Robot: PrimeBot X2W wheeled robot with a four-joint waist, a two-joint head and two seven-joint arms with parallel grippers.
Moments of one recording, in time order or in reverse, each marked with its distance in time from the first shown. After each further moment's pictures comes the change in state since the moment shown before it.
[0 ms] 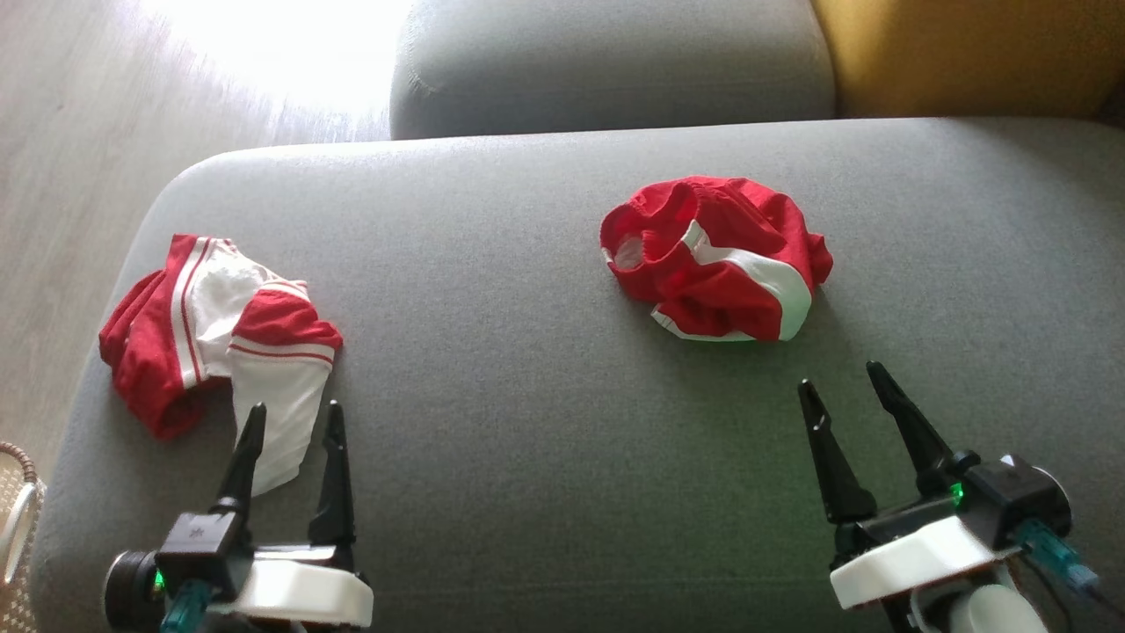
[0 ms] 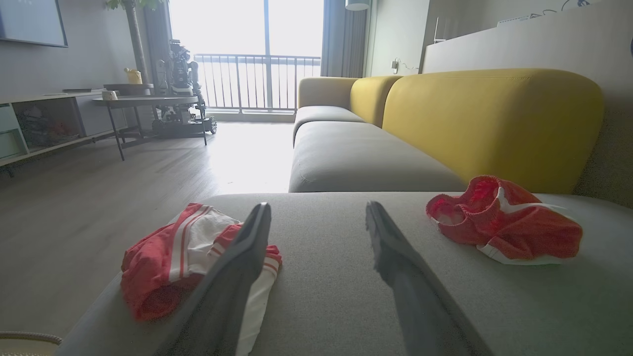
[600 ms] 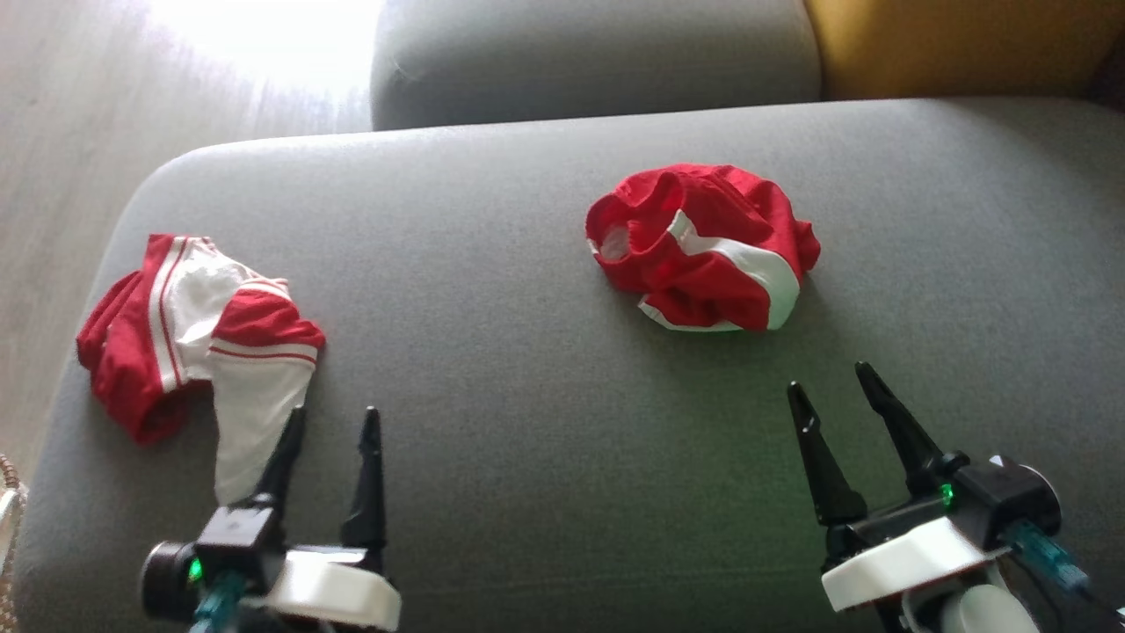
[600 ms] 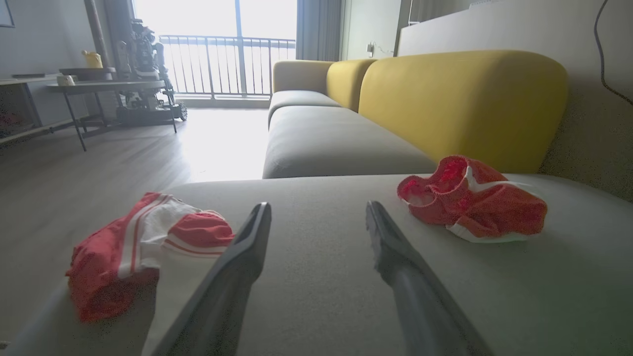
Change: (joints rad) left arm -0.013 0.000 -0.047 0.030 -0.007 -0.017 0.000; right arm -0.001 0.000 0.019 0.000 0.000 0.000 0.000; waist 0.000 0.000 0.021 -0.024
